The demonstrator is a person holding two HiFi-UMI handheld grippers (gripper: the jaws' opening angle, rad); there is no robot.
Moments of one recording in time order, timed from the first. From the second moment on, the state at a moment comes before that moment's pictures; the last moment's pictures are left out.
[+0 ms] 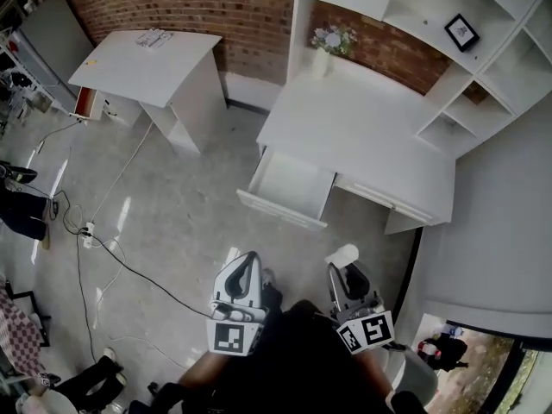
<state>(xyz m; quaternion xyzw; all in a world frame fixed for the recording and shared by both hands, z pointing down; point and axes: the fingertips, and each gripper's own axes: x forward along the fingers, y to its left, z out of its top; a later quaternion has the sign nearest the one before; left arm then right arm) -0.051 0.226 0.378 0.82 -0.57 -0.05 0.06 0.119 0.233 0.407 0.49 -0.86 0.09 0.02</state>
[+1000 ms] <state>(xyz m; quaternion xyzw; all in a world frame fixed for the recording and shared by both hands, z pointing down) -0.049 0.036 0.381 0.72 -0.69 -0.04 0.07 0.104 -0.027 0.432 0.35 -0.93 0.12 0.05</state>
